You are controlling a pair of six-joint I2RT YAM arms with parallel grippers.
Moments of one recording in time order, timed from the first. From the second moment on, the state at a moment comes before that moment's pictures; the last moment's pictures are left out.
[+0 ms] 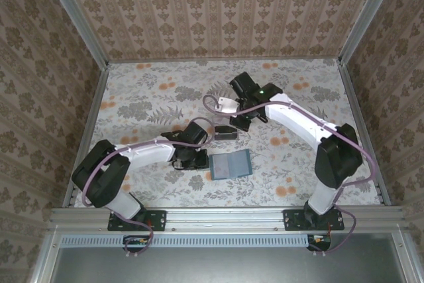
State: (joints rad) left arm -0.80 1.53 0.77 -0.46 0.25 -0.74; right arm 0.57 1.76 1.51 -0.90 -0.12 -0.71
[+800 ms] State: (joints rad) left arm -0.73 1.42 0.75 -0.46 0.22 -0.74; right arm 0.57 2.14 1.99 -1.17 -0.07 -1.02
